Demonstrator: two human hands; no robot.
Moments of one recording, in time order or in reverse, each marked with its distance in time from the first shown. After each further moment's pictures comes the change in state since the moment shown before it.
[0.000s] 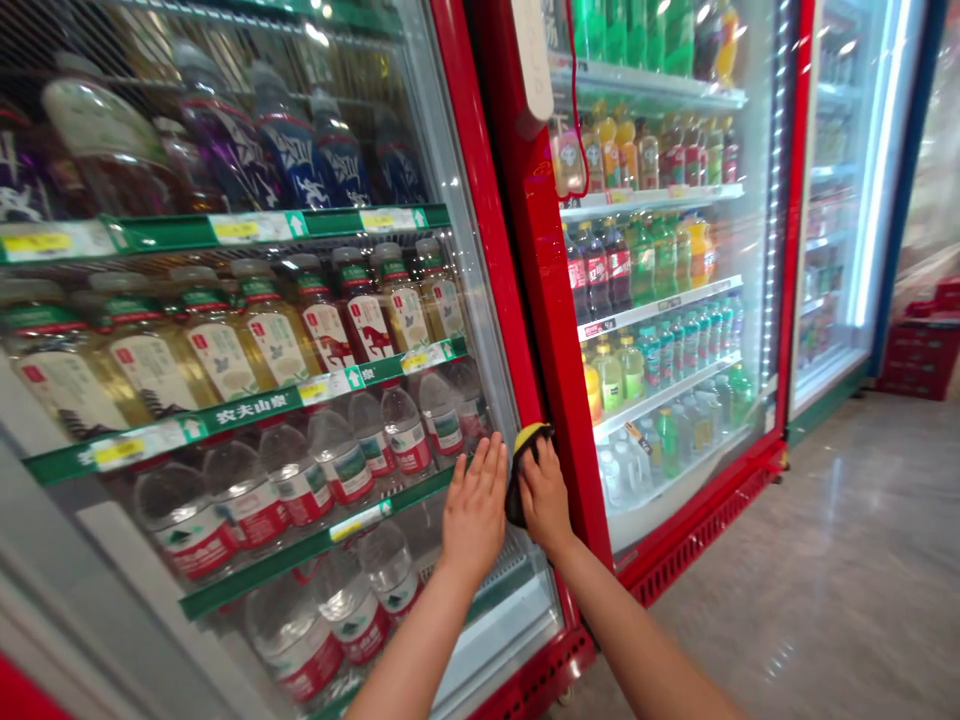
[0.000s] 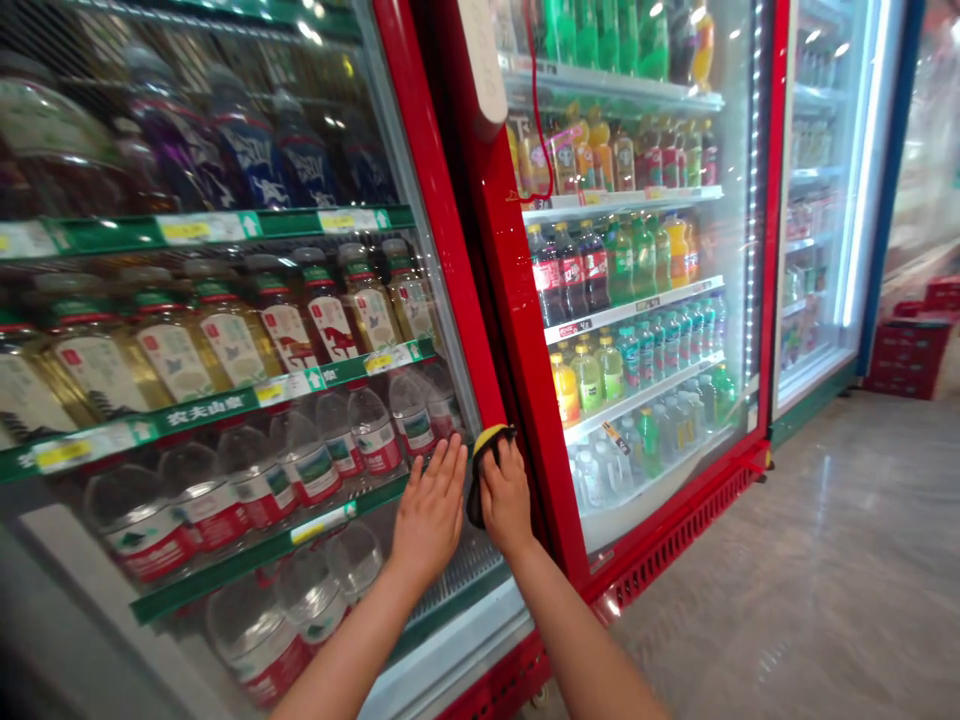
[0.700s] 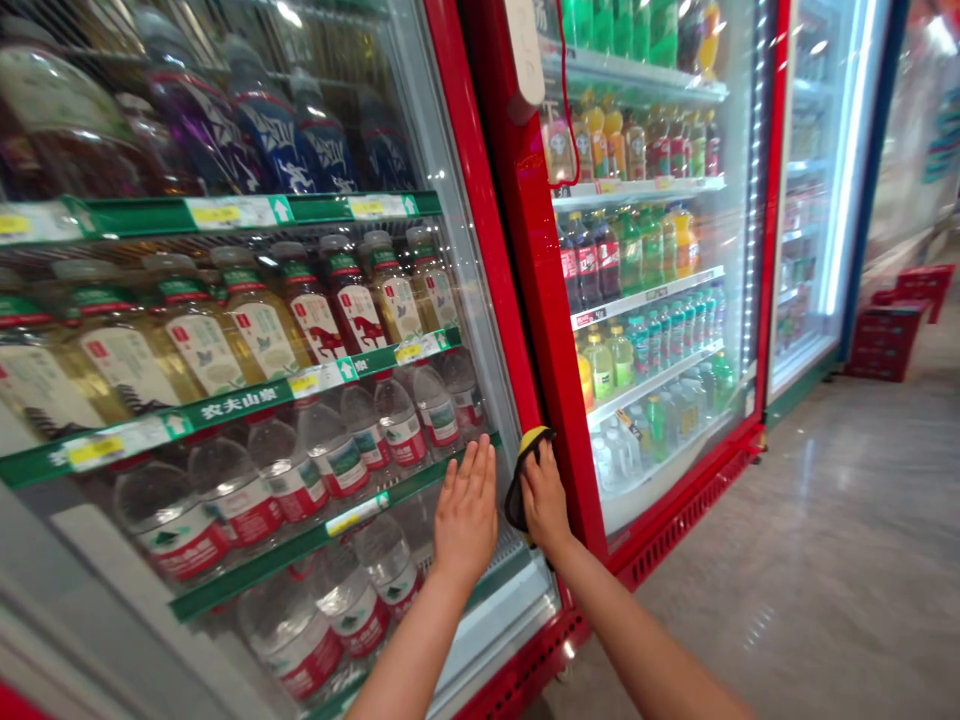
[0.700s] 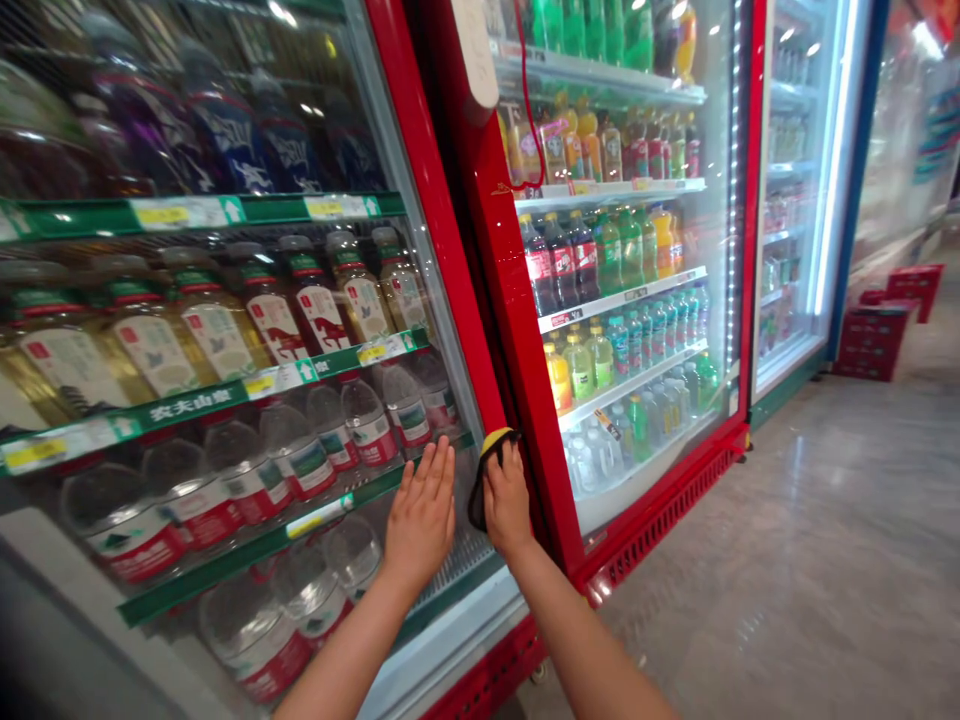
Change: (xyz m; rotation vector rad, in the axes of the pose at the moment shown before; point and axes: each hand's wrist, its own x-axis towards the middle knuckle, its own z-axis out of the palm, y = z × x) left_hand -0.022 -0.002 0.003 -0.034 0.020 -0.031; right_hand -0.034 0.004 0.007 0.014 -0.002 0.123
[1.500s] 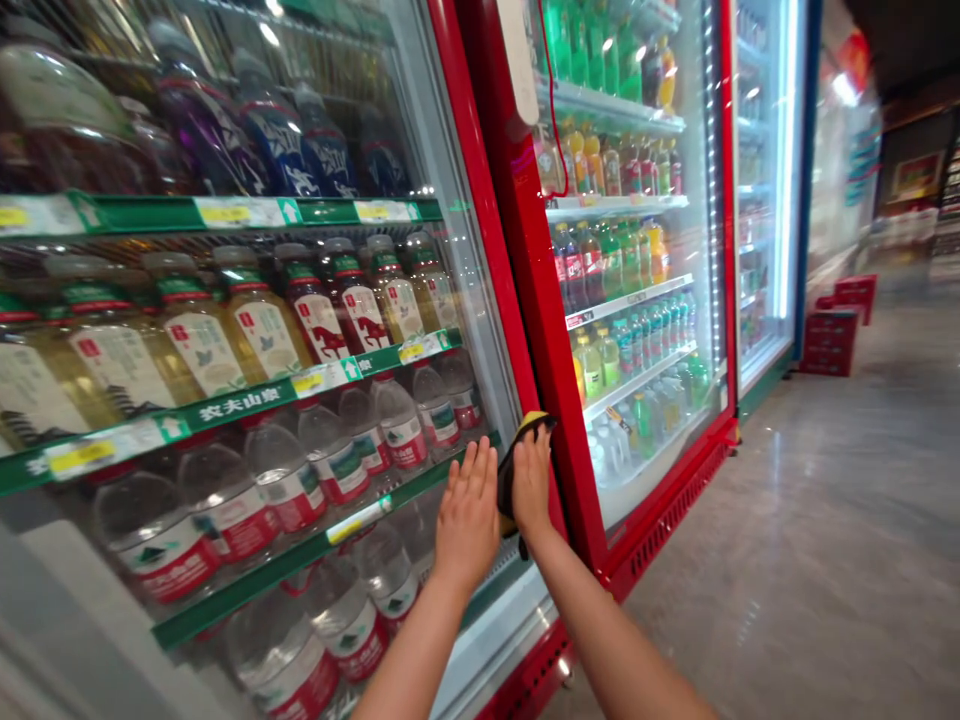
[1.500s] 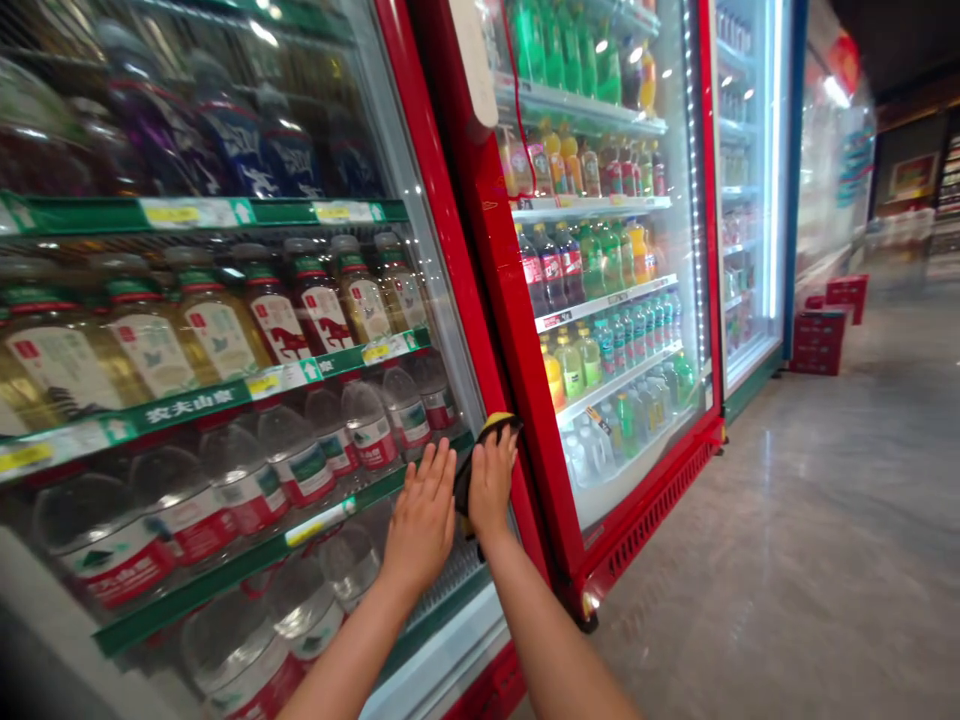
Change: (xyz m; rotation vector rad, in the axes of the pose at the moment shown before) left_hand -0.011 -0.012 0.001 -0.113 0.038 0.048; right_hand 0.019 -0.034 0.034 0.144 0.189 0.323
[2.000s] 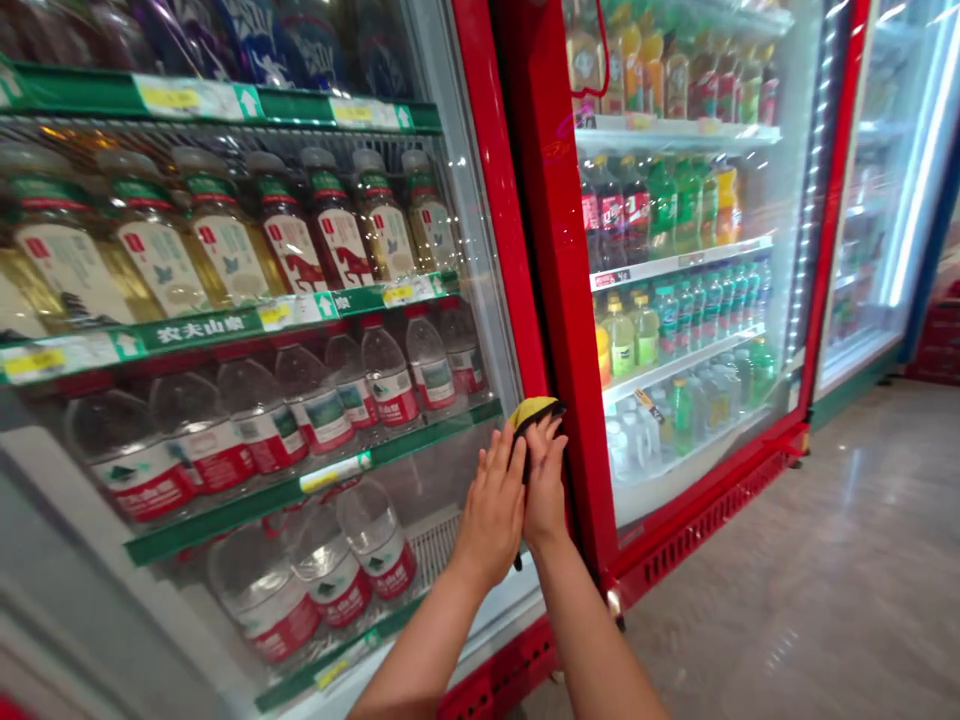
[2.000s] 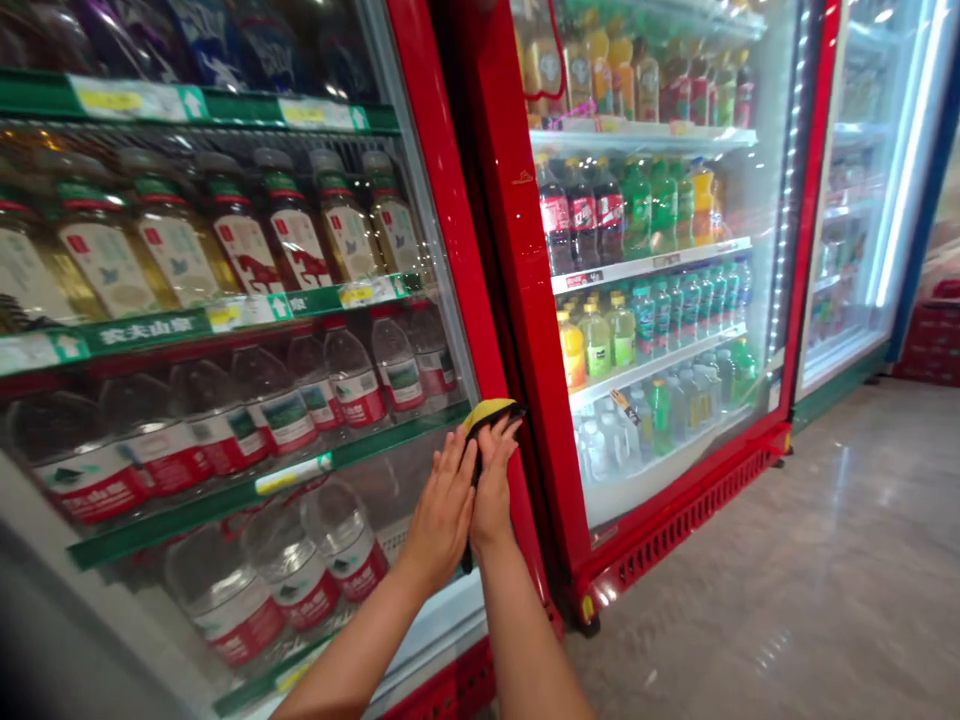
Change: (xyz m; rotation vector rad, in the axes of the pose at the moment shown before) left_hand -0.014 0.051 0.049 -0.153 -0.057 -0.049; right_hand -0.023 0.014 -0.032 0.419 -0.233 0.208
